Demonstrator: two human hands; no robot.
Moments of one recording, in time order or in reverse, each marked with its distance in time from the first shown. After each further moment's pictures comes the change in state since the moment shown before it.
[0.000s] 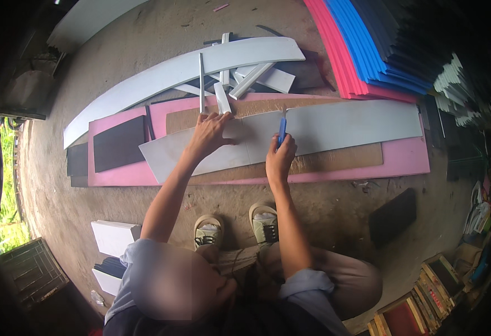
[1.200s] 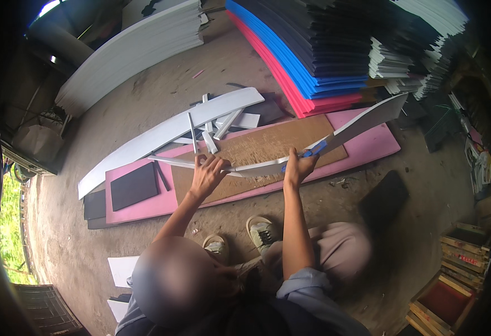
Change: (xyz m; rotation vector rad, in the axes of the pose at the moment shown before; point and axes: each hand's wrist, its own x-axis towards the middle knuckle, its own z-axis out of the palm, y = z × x) left_hand -0.053 0.089 -0.066 0.212 0.273 0.379; right_hand 0.004 -0.013 -0.134 0.448 0.679 0.305
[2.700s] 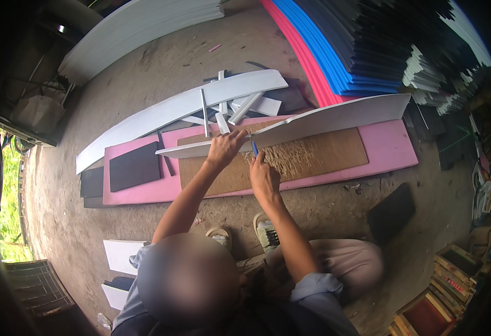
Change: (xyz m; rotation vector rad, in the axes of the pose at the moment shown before) left_hand 0.031 -0.046 0.066 -0.042 -0.049 -0.208; right_hand -0.098 -0.002 0.052 -0.809 -0.897 -0.521
